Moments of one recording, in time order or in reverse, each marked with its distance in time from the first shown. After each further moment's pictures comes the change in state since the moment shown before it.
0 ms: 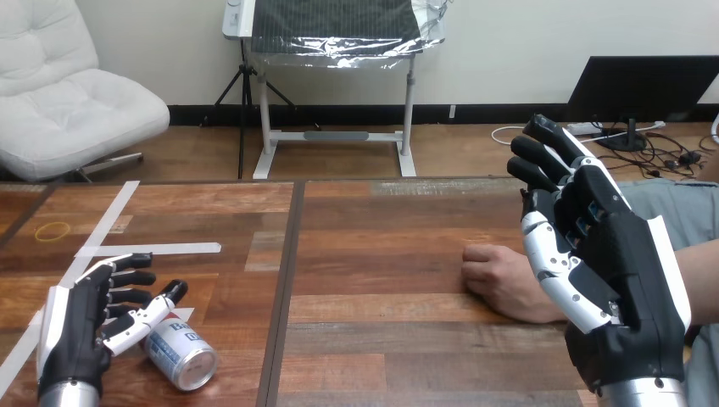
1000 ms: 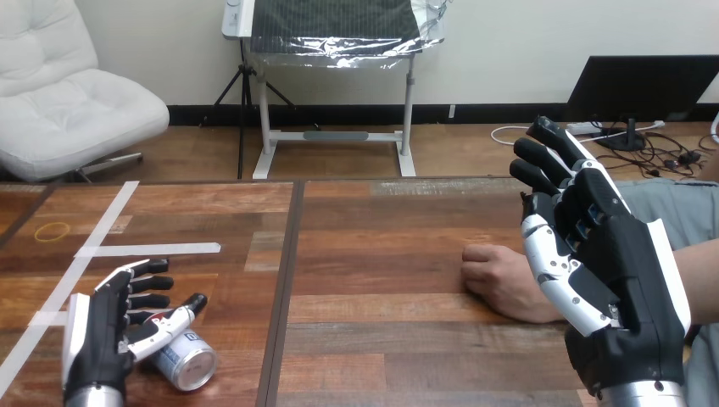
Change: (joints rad) left arm 0.000 -0.059 -0.014 0.000 0.010 0.011 0.054; right arm 0.011 -0.001 0.003 0.000 -0.001 0.000 -0.002
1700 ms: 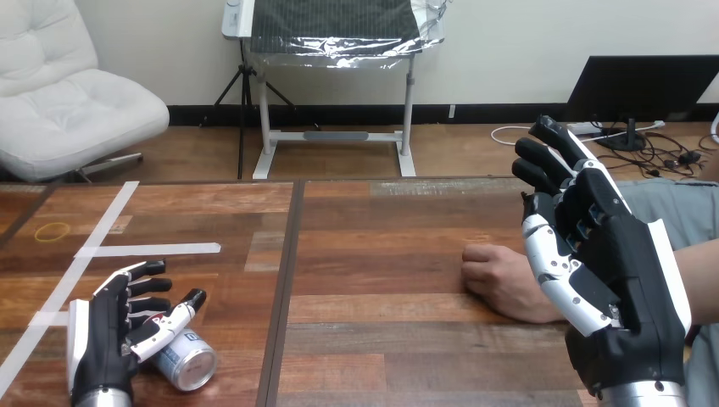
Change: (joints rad) left arm 0.000 -0.042 0.002 0.000 -0.023 0.015 0.049; right arm 0.001 0.000 0.000 0.000 -0.001 0.000 -0.003
